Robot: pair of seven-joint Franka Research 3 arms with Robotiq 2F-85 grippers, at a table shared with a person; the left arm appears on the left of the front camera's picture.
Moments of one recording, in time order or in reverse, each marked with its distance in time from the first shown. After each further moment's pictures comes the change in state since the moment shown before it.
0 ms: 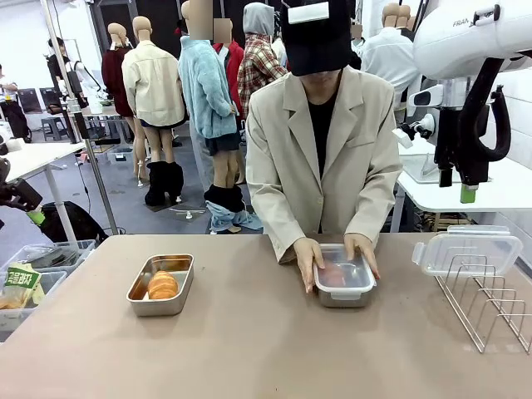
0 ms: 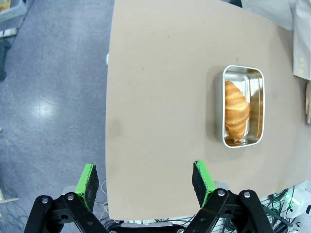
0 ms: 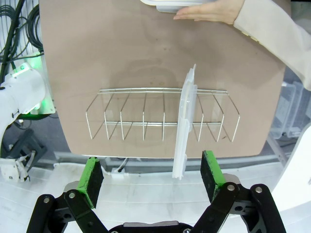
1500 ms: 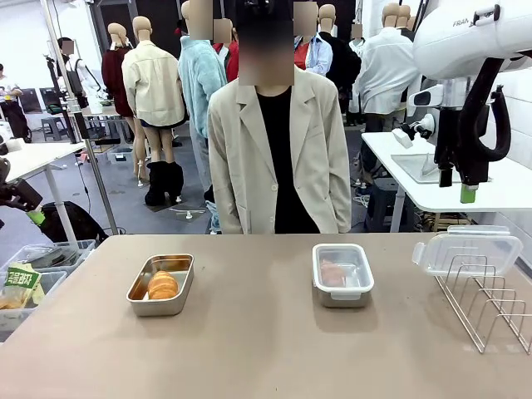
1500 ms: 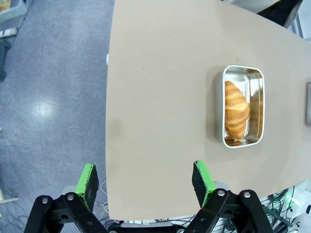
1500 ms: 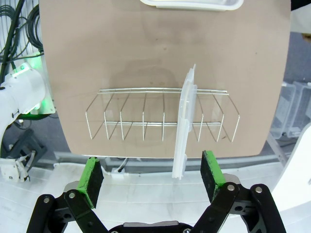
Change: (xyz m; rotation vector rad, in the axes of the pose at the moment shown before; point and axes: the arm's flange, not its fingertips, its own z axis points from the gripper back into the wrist) left arm 0.000 0.000 0.000 0.000 0.000 0.000; right arm 0.000 0.000 0.000 0.000 0.000 0.000
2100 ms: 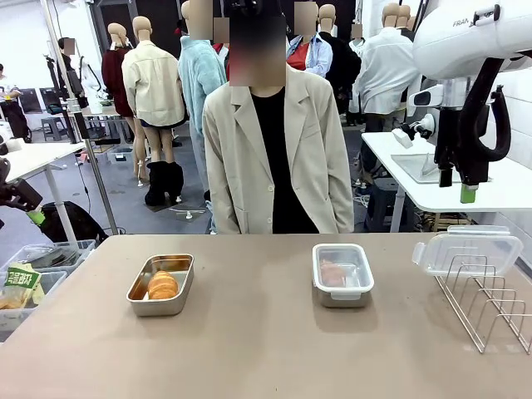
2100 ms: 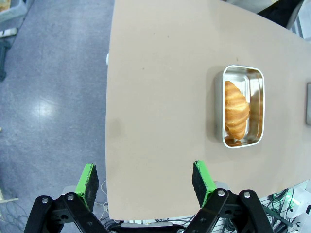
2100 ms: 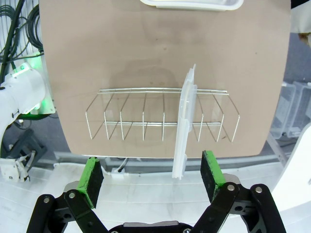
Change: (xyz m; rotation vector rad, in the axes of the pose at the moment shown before) left arm 0.000 0.000 0.000 0.000 0.000 0.000; right arm 0.000 0.000 0.000 0.000 0.000 0.000
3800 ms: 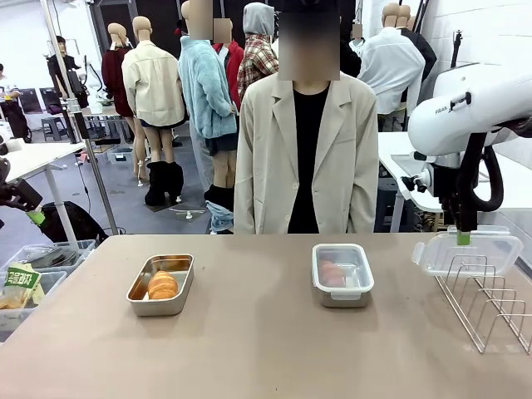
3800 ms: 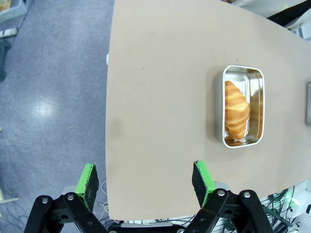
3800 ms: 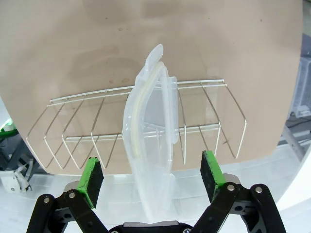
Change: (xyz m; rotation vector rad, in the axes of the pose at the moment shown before) left arm 0.000 0.000 0.000 0.000 0.000 0.000; right arm -0.020 -0.053 -0.119 -0.024 0.069 -0.111
